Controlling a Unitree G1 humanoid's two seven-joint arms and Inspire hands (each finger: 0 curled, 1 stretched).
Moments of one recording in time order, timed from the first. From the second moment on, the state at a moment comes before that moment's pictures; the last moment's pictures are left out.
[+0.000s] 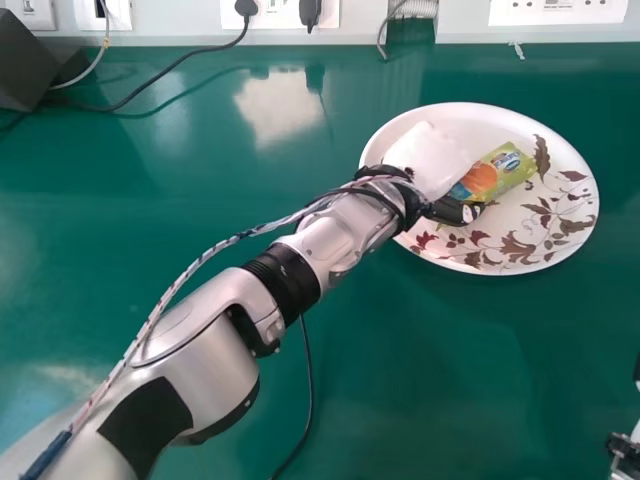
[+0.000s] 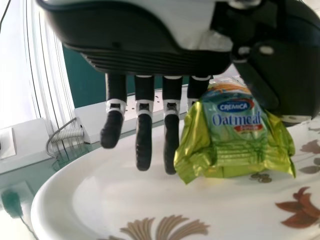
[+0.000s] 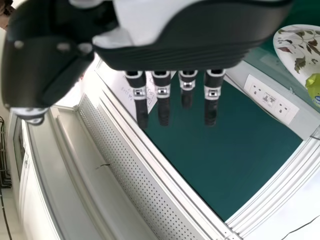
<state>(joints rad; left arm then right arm) -1.24 -0.07 -0.85 1.04 1.04 0.02 0.01 0.41 0.09 -0.22 -0.52 0.92 -0.46 0.19</state>
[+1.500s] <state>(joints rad) -1.25 -0.09 -0.89 1.09 1.04 0.03 0.05 0.41 0.09 -0.27 -0.43 0.85 -0.52 0.28</state>
